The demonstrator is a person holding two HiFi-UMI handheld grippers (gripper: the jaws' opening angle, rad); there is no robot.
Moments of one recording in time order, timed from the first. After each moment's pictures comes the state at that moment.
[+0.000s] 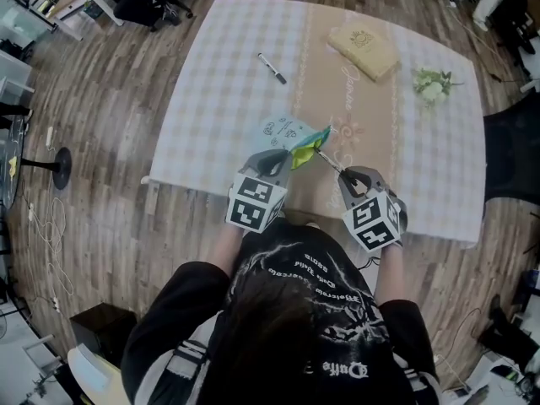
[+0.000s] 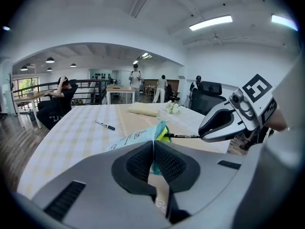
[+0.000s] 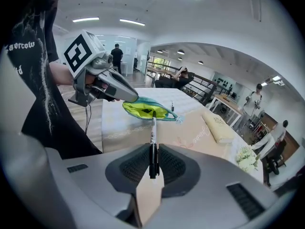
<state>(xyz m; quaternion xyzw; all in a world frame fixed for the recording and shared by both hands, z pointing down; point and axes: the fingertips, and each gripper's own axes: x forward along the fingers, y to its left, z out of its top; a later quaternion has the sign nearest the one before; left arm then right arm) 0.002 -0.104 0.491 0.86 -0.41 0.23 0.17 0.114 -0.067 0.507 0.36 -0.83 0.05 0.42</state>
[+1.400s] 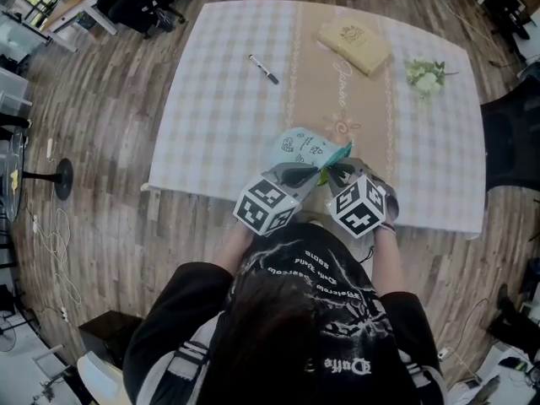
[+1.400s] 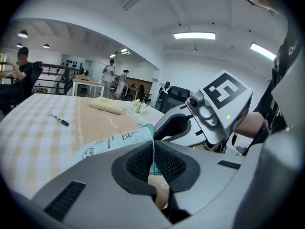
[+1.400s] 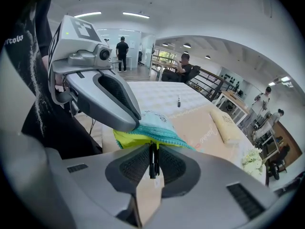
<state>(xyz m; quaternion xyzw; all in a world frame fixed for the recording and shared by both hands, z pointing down) 0.082 -0.061 0.496 0.93 -0.22 0.20 0.22 0.099 -0.076 0.528 0.32 -0.83 0.06 0.46</state>
